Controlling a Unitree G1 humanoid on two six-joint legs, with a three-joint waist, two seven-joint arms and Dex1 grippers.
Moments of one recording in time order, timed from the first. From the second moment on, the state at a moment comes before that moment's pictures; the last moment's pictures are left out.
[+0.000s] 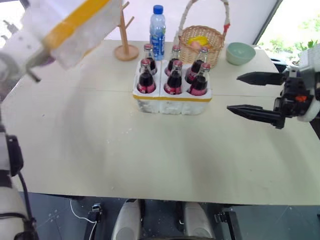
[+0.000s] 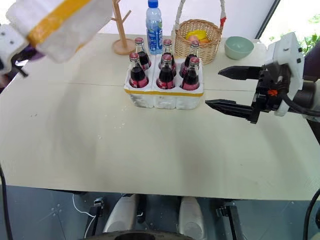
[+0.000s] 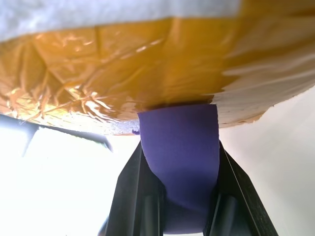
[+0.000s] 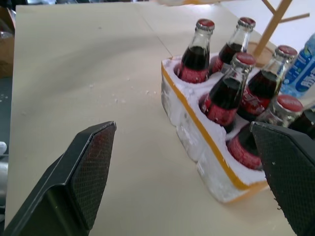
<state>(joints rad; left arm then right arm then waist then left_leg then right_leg) -1.29 0.96 -0.11 1.17 0.26 -0.46 -0.69 -0.47 -1.11 -0.40 -0.42 0.88 0.84 0.98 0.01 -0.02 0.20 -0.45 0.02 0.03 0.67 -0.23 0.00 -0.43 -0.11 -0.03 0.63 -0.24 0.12</state>
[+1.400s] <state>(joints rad) -1.26 0.75 -0.67 1.11 1.02 -0.84 0.27 -0.26 -1.06 -0.55 -0.50 1.00 0.91 0.75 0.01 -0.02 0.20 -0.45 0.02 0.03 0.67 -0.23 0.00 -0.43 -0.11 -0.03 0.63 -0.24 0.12</state>
